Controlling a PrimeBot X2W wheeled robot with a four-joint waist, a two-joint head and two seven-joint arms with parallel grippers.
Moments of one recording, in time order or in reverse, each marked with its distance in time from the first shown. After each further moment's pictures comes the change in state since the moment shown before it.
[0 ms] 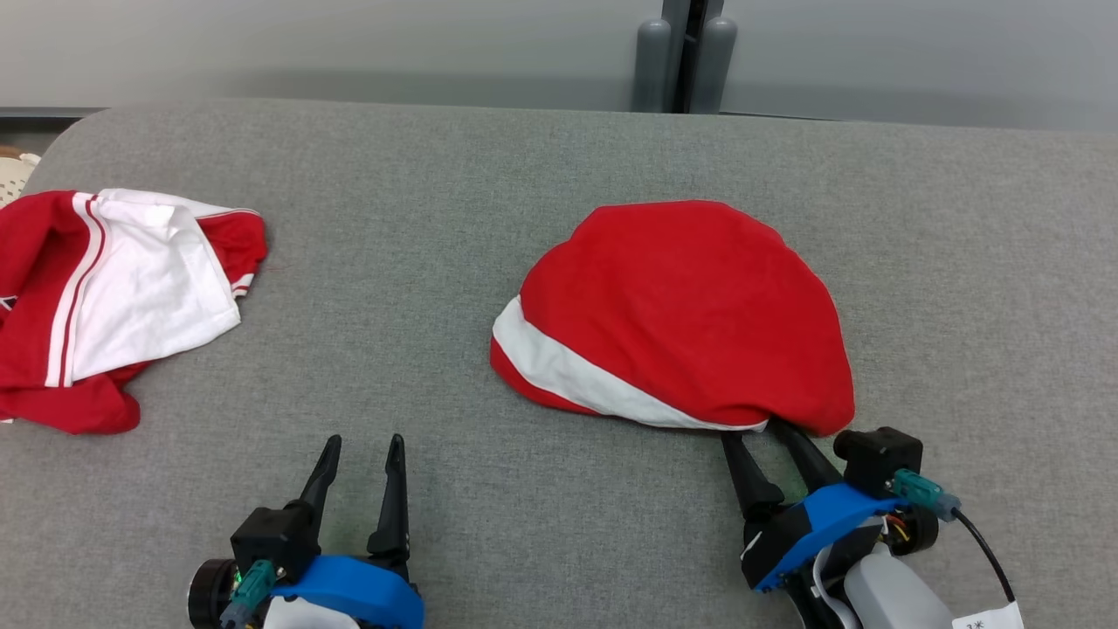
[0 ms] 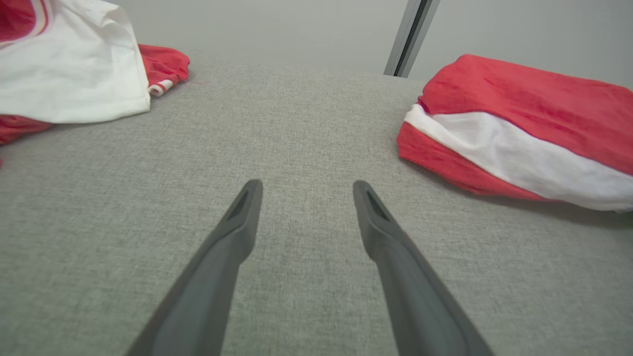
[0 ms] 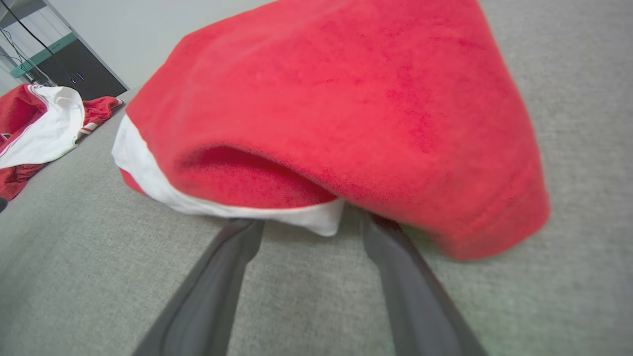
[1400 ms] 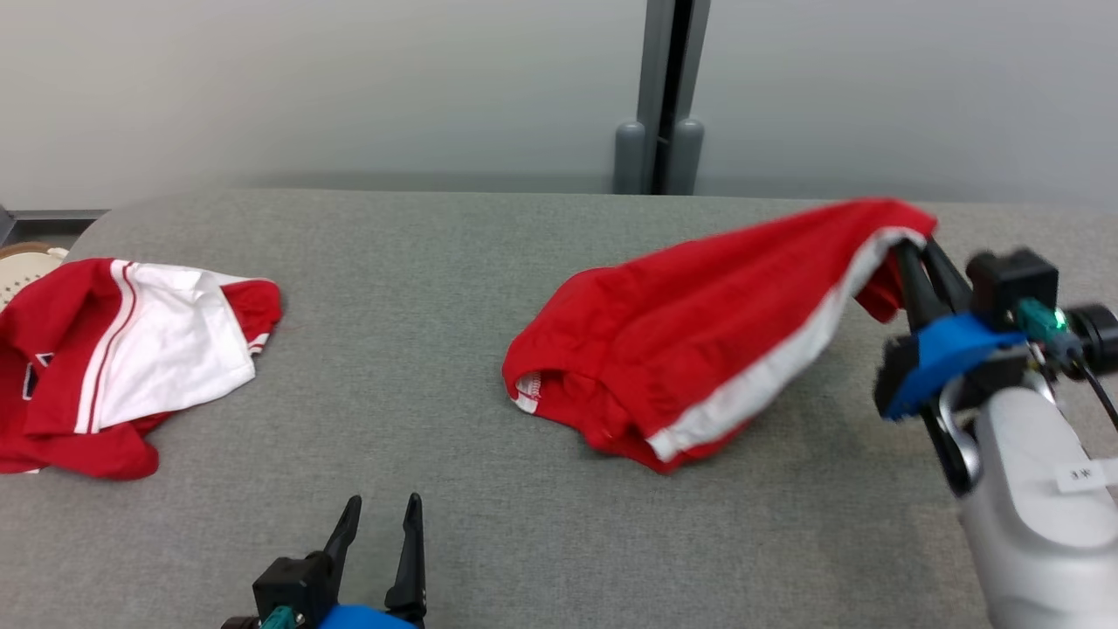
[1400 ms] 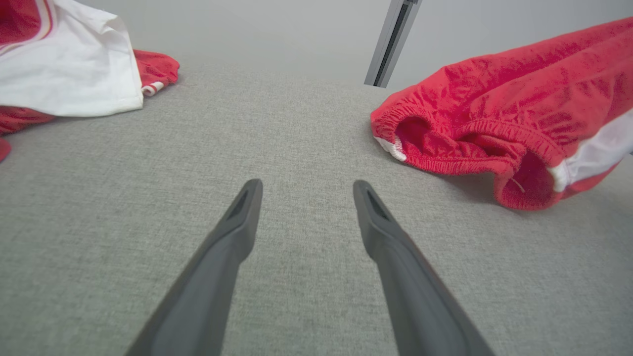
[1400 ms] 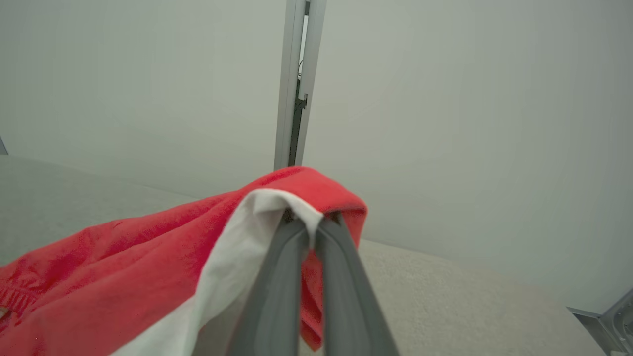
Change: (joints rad) left arm 0.082 0.000 -0.045 0.038 -0.061 0.022 0.000; right arm -0.304 -0.059 -0.287 -0.046 -0.416 0.000 0.028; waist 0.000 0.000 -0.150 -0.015
